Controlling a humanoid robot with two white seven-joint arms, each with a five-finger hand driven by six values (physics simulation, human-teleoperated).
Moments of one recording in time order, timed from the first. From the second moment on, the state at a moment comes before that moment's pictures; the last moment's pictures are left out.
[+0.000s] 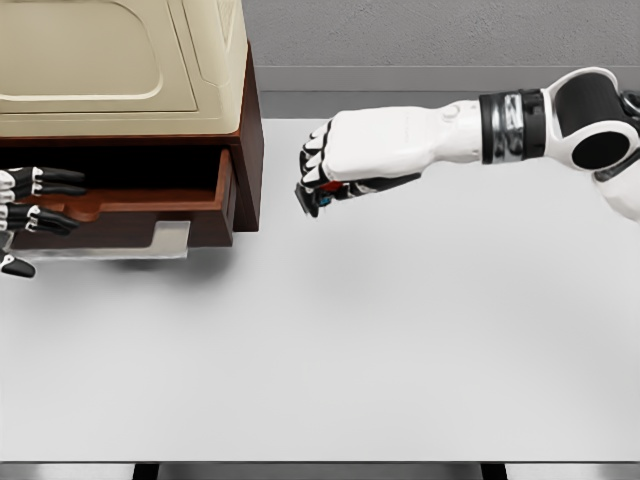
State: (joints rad) left arm -0.58 1.49 -0.74 -1.77 1.19 0.20 -0.61; right arm -1.09 -0.66 0.96 -1.60 0.09 -0.61 0.61
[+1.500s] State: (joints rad) left arm -0.60 1.45 -0.73 -1.77 1.21 0.20 -0.61; right arm -1.23 -0.60 1.01 -1.63 0.07 -0.61 0.61
